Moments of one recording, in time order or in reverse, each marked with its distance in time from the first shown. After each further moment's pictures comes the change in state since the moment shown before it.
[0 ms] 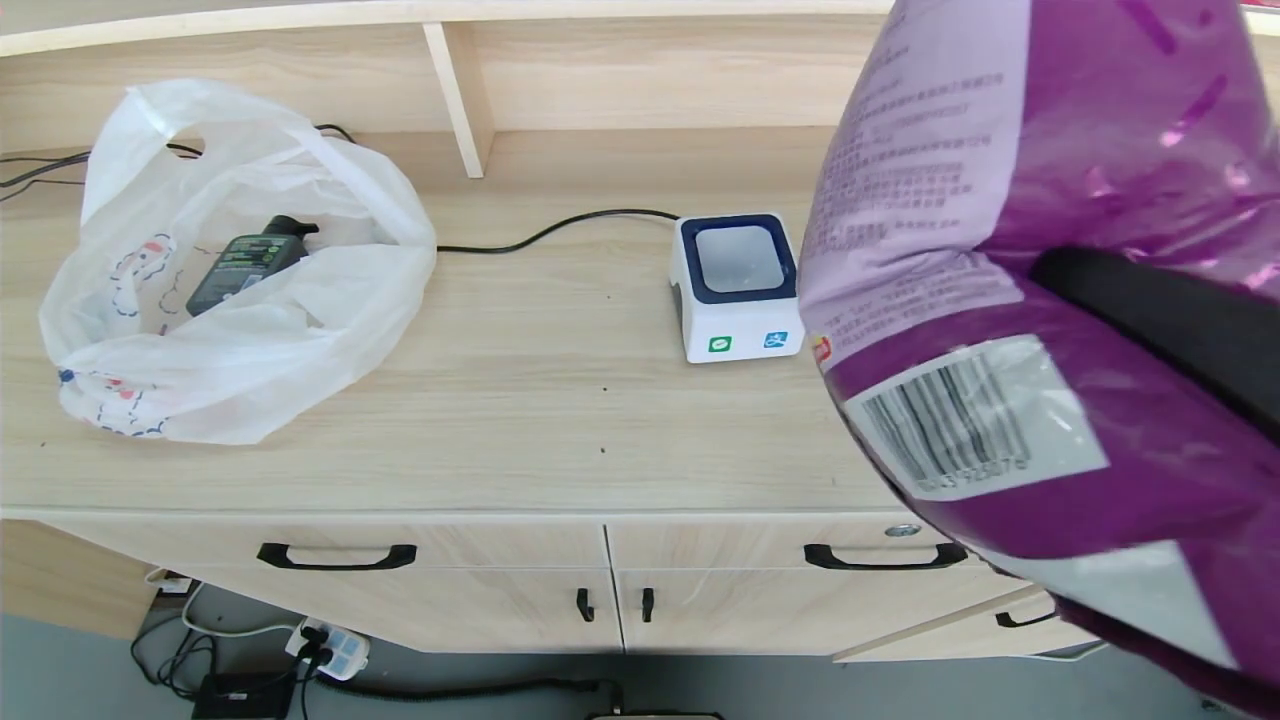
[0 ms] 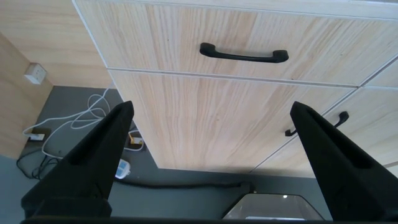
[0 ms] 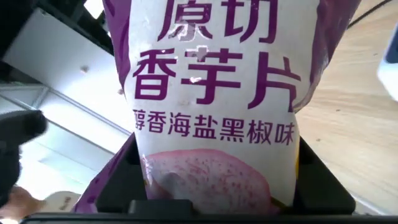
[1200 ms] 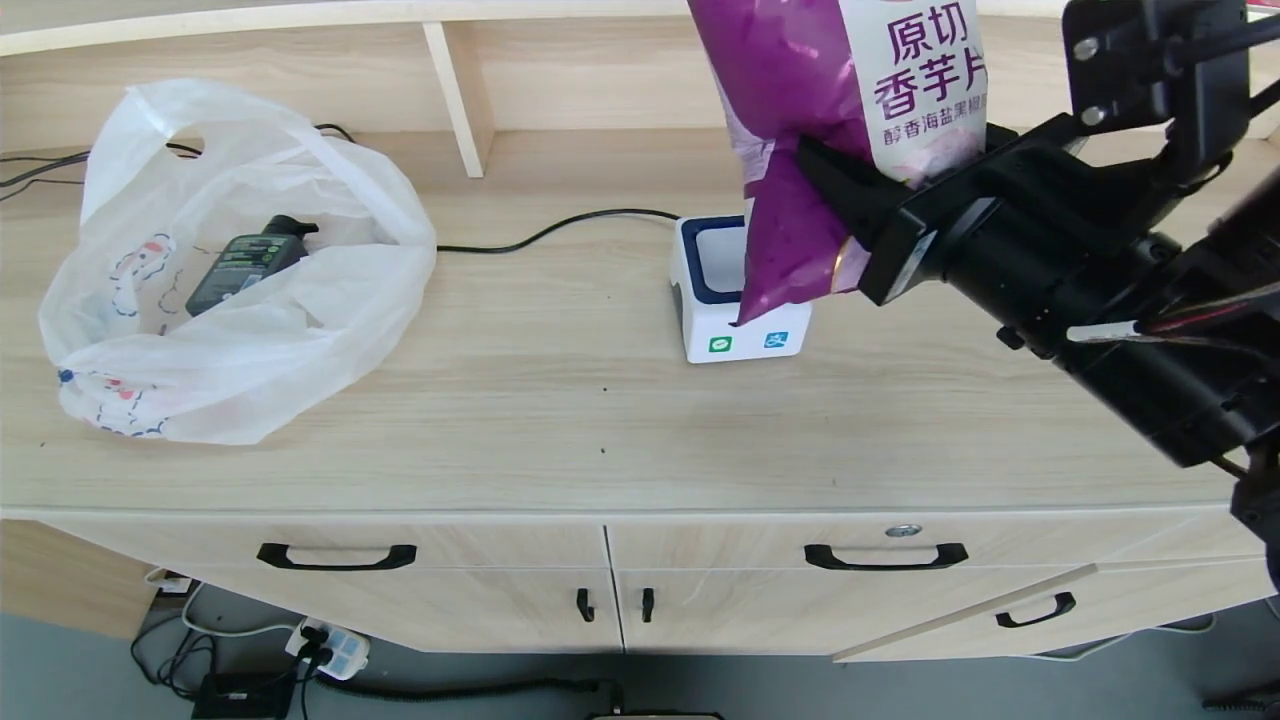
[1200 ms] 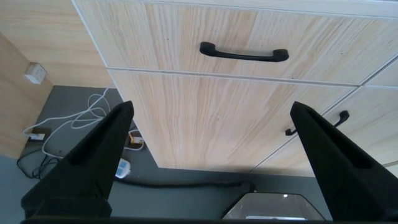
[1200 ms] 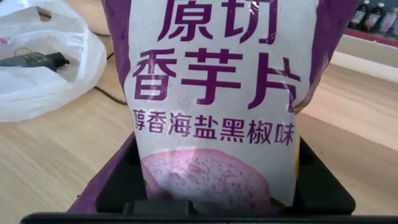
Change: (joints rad) left arm -0.001 0.000 0.000 0.003 0.000 0.002; right arm -0.066 0.359 -0.412 -0.005 -0.383 -1.053
